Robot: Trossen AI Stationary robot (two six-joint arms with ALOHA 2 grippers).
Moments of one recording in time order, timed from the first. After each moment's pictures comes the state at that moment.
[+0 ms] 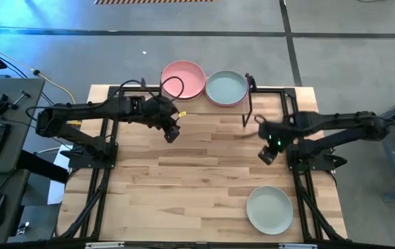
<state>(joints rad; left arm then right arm) 0.16 1.33 1.22 -0.76 -0.08 -0.42 0.02 1.03 0.95 -1.20 -0.19 0.81</state>
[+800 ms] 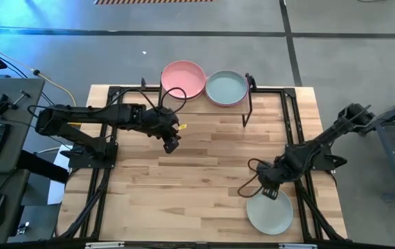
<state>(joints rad) 0.04 1.33 1.22 -0.76 -0.09 -0.47 0.58 1.24 0.72 -0.87 -0.11 1.08</state>
